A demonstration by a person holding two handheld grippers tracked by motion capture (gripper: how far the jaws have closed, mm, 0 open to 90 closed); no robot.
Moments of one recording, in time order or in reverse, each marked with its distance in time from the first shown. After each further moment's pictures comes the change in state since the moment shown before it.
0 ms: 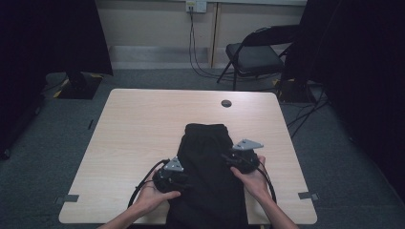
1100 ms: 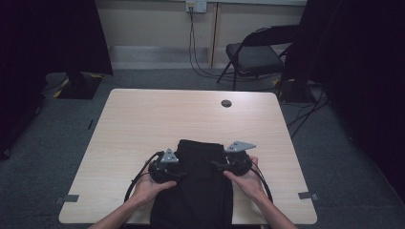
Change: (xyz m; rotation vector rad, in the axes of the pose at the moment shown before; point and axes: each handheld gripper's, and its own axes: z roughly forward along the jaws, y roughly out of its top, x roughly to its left) left arm 0.027 -0.002 -0.002 -0.009 0.168 0.006; right arm 0.014 0.000 0.013 0.013 0.135 -0.016
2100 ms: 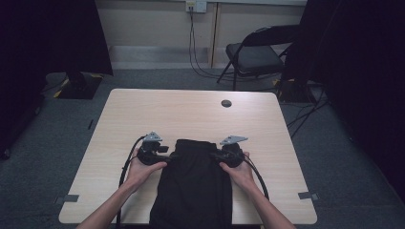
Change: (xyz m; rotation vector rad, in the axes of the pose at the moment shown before) left arm 0.066 0.004 -0.011 -0.108 -0.047 -0.237; right arm -0.020 0.001 0.045 0.042 0.005 0.060
